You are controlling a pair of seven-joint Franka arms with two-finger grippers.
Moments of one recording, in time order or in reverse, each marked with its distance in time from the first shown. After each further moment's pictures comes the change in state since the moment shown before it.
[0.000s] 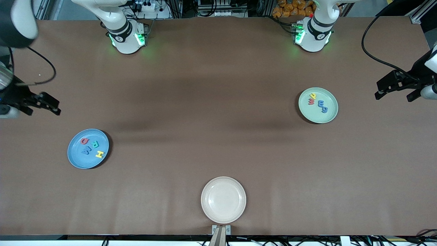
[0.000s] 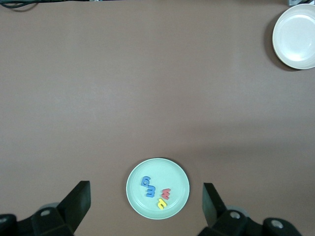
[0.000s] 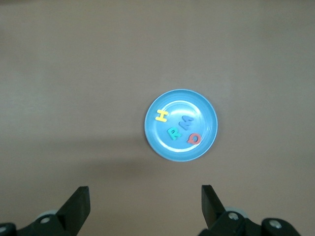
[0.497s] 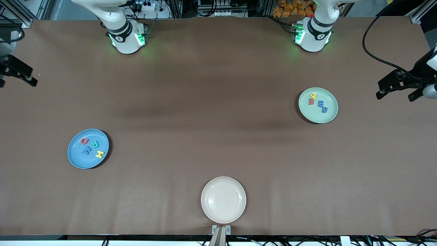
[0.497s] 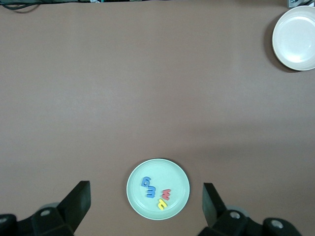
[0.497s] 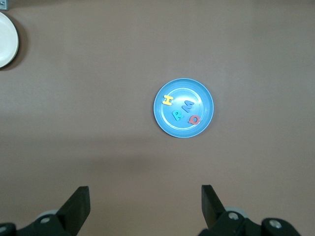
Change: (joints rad) left arm 0.002 -0.002 -0.001 0.003 0.000 0.000 0.000; right arm 0.010 -0.013 -0.001 0.273 0.008 -0.309 0.000
